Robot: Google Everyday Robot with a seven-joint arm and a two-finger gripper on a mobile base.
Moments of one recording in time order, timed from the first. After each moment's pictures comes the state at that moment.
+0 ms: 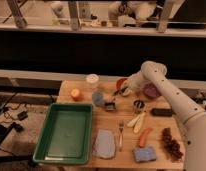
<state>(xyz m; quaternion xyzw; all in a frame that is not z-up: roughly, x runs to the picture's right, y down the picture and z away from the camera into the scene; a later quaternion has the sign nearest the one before) 0.150 0.007 0.884 -0.18 -0.25 -0.05 0.95</state>
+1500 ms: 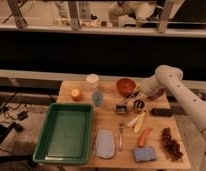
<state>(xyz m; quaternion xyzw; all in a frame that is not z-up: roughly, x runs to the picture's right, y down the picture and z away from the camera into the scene) 0.235 0.019 0.878 -0.18 -0.19 0.00 0.96</state>
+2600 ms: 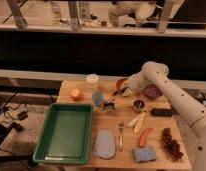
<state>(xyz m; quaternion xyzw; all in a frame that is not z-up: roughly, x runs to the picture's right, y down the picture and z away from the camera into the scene) 0.142 0.009 0.860 -0.17 -0.26 -0.05 0.95</state>
